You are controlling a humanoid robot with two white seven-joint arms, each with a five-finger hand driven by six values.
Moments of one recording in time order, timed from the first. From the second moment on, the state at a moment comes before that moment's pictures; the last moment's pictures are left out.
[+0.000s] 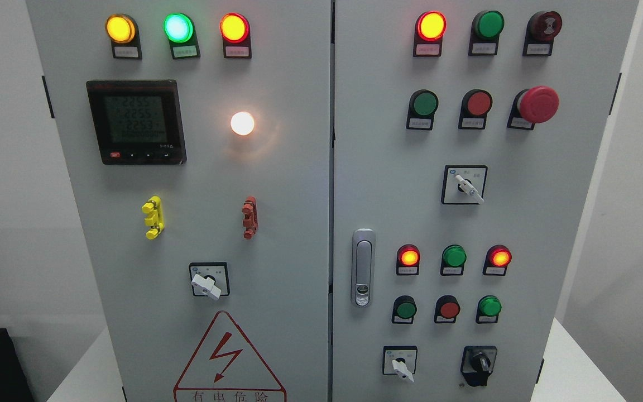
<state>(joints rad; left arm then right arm) 0.05 -0.07 -0.01 -0.11 0.03 -0.03 -0.03 0.17 0.05 0.04 -1.73 -0.14 -0.21 -0.09</state>
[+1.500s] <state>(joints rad) 0.05 -0.07 -0.01 -0.11 0.03 -0.03 -0.03 0.08 0.03 0.03 -1.77 -0.14 -0.13 -0.09</state>
